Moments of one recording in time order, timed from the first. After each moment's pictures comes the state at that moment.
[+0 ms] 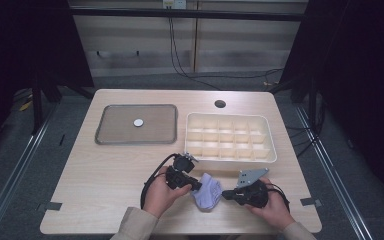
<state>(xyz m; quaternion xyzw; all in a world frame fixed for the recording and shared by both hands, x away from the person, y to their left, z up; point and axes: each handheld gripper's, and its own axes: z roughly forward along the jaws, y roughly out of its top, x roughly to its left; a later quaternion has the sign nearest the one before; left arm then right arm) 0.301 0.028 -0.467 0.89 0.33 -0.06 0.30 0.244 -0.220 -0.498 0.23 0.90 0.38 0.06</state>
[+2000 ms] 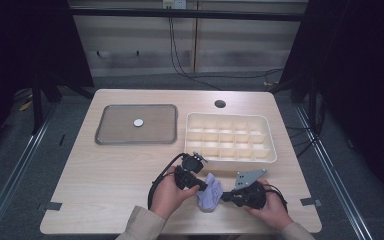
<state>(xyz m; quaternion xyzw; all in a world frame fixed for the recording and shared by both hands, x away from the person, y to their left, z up) 0.292 0.007 -0.448 0.90 0.33 -0.07 0.28 0.243 -0.214 -0.499 0.21 0.90 0.38 0.05</state>
